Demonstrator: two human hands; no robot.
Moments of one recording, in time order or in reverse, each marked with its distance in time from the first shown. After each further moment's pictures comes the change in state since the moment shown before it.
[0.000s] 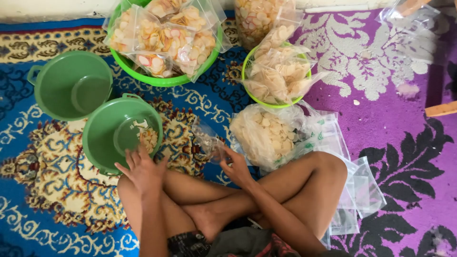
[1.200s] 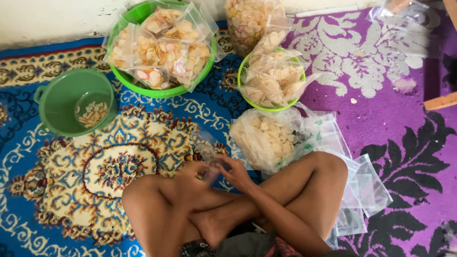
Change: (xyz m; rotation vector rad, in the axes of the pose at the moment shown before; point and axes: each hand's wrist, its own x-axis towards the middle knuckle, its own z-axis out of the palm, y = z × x) left_hand -0.038 0.091 -0.043 -0.861 -0.324 0.104; right_hand 0.000 0.000 -0.001 0.013 -0.035 -0.017
